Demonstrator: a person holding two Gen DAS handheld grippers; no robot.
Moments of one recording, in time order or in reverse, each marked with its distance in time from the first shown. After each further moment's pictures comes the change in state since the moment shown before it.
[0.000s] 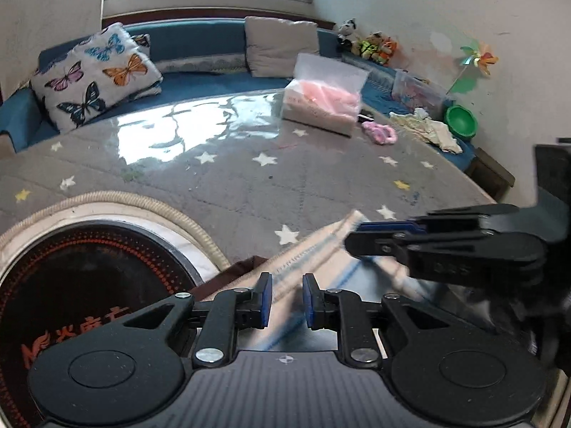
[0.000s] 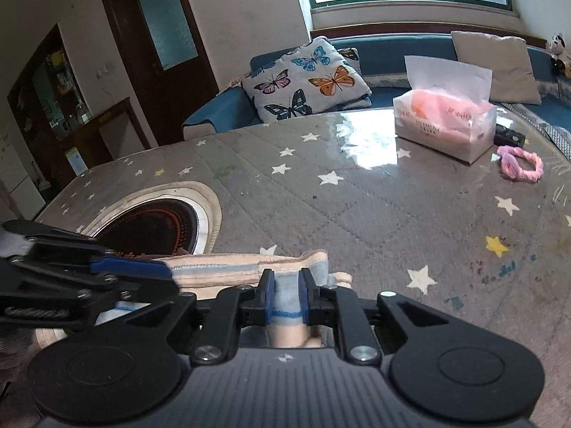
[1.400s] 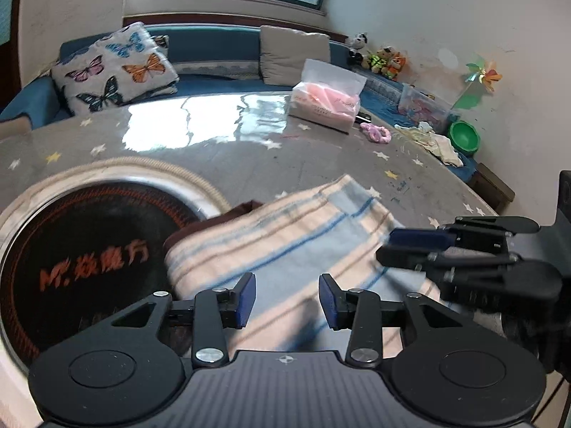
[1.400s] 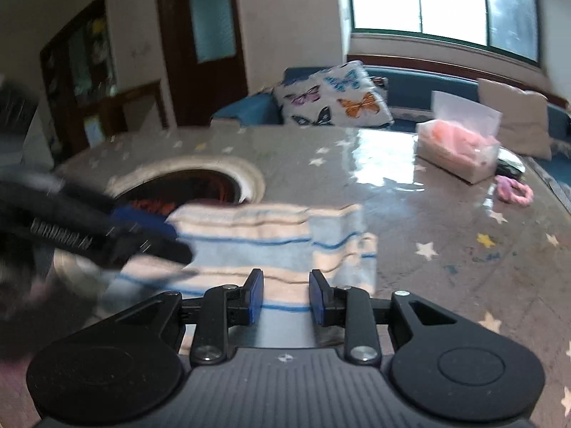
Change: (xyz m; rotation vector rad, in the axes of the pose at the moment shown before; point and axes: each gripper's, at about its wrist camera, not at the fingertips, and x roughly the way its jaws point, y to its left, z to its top) left arm -0.052 -0.007 -0.050 -0.061 -0.040 0.016; right arm -0.059 0.036 -0.052 -0.166 -0.064 -0.013
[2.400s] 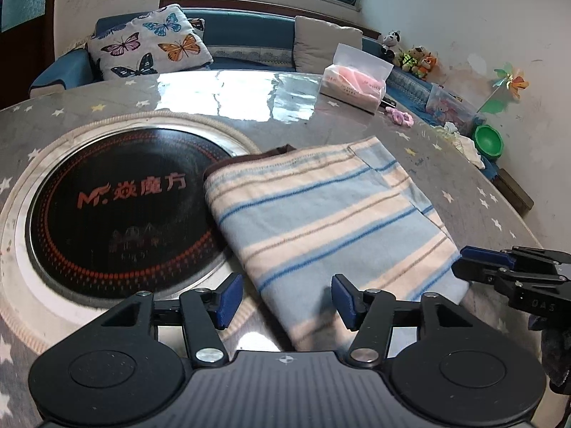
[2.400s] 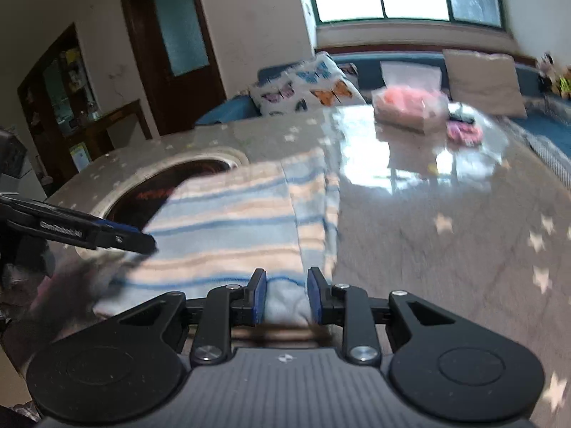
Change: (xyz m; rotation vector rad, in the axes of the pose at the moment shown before) left arm -0.029 0.000 -0.047 -0.082 0.026 0.073; right arm -0.060 -0.008 -0.054 0.134 0.007 -0.024
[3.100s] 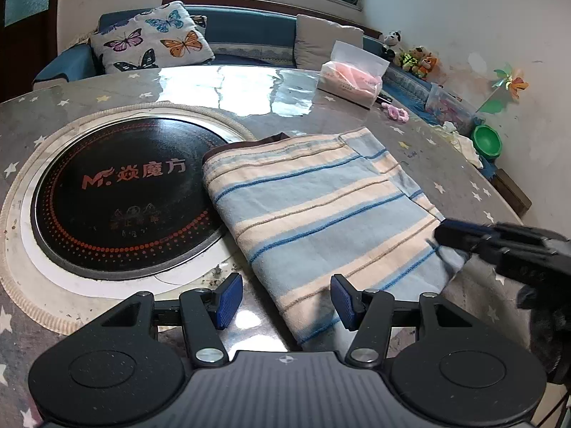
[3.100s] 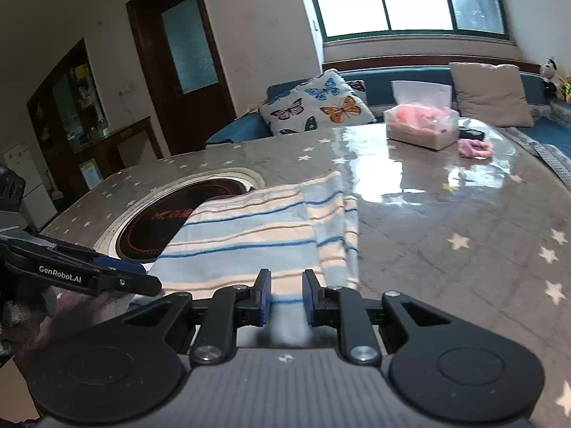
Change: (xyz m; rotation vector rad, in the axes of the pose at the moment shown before) left arm -0.010 -0.004 -0.012 -0.018 0.007 0.003; right arm 0.008 0.011 0.012 -0.009 -0.049 0.051
